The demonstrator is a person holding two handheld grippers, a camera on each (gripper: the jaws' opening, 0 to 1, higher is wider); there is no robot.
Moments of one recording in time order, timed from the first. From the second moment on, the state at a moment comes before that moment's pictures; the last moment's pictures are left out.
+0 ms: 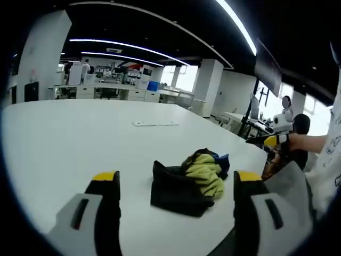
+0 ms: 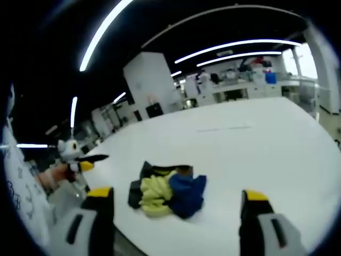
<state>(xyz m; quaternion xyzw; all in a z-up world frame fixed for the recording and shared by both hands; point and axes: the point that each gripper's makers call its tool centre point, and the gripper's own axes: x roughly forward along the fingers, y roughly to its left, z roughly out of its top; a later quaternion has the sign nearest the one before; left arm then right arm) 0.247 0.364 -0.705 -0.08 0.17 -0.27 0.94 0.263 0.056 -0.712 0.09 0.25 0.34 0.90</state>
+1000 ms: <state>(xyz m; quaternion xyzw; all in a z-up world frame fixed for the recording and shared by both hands) 0.245 0.360 -0.716 -0.09 0.18 -0.28 0.94 0.257 0.064 -0.721 0.09 0.27 0.34 0.90</state>
